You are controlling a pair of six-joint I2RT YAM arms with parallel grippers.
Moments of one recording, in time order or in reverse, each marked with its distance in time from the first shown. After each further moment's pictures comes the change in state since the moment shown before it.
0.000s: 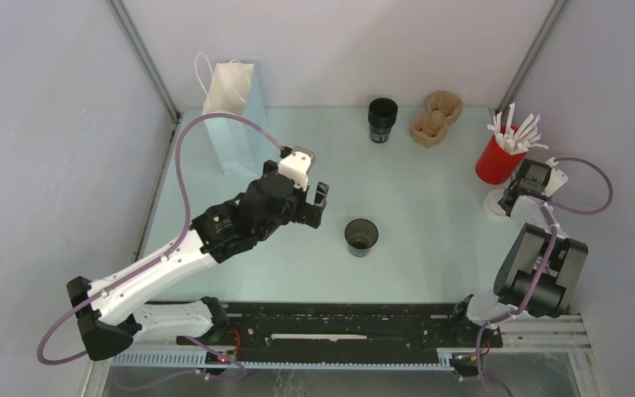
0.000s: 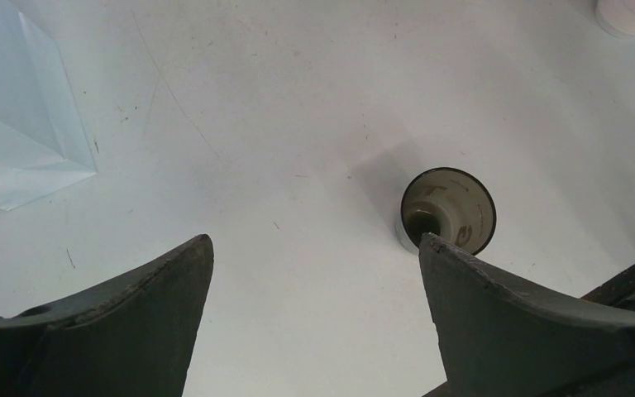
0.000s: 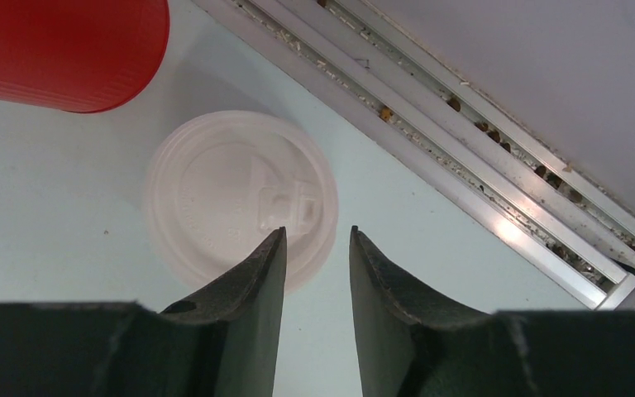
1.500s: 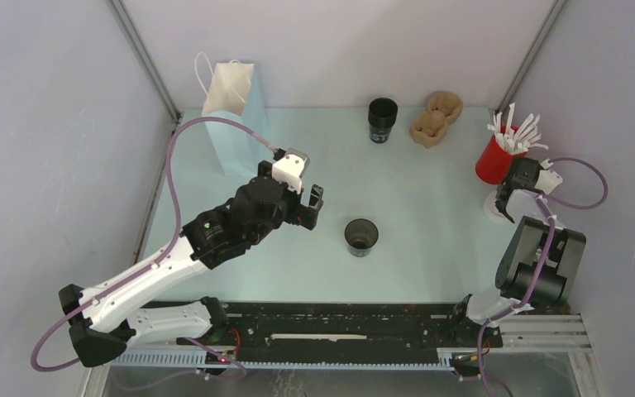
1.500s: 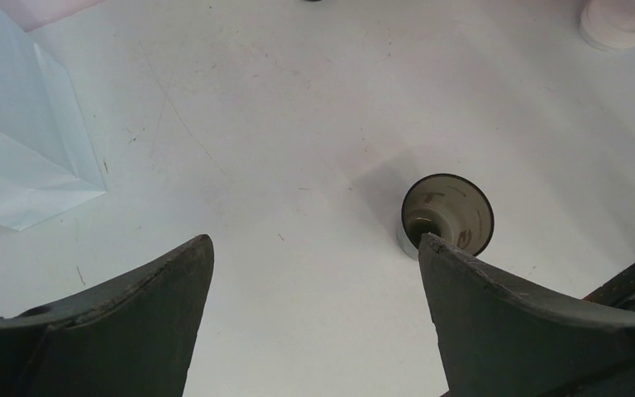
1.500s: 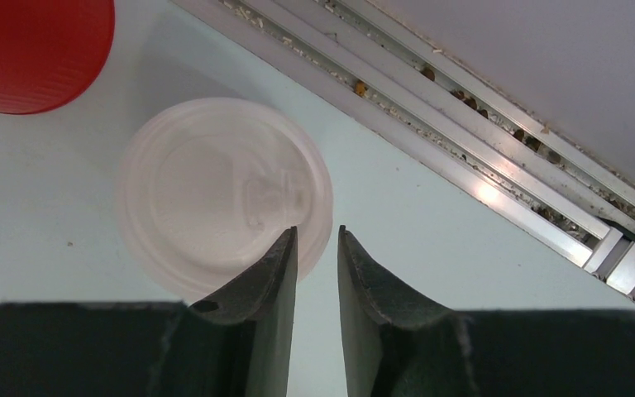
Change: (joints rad) left arm 0.000 -0.066 -0.043 0.046 0.013 0.050; right arm 0.060 0.053 0.035 -0.097 0.143 0.093
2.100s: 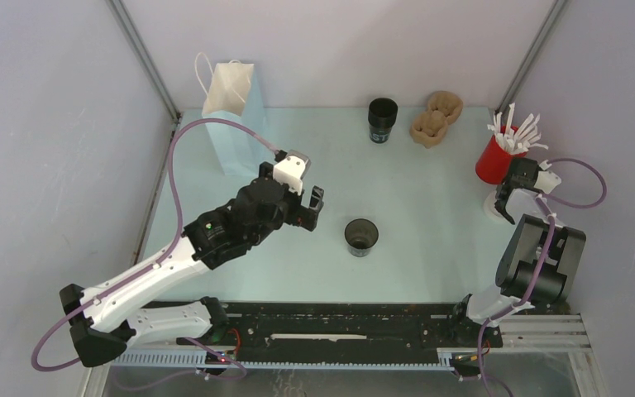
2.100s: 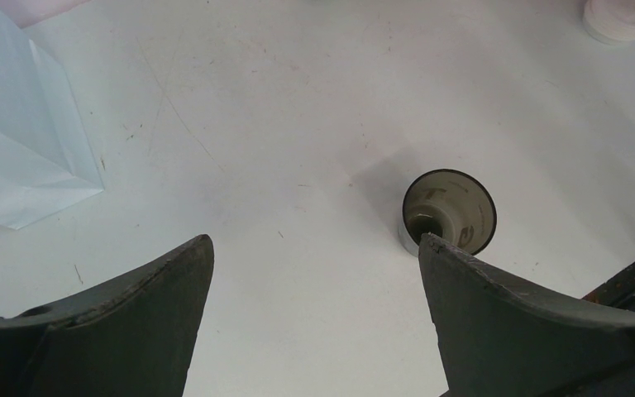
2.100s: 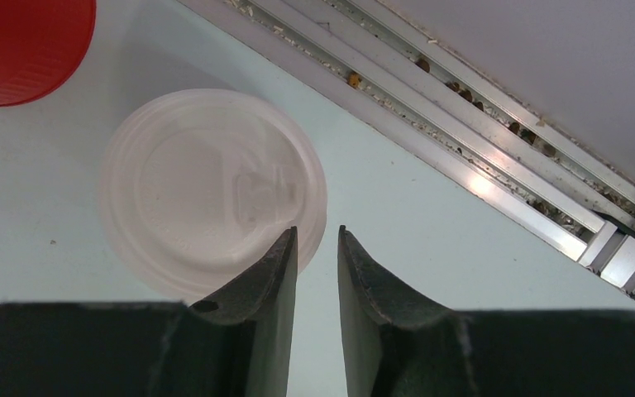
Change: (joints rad) left arm 0.000 0.000 -0.014 0.007 0.005 0.002; right arm 0.002 0.013 0.009 -0.017 0.008 0.000
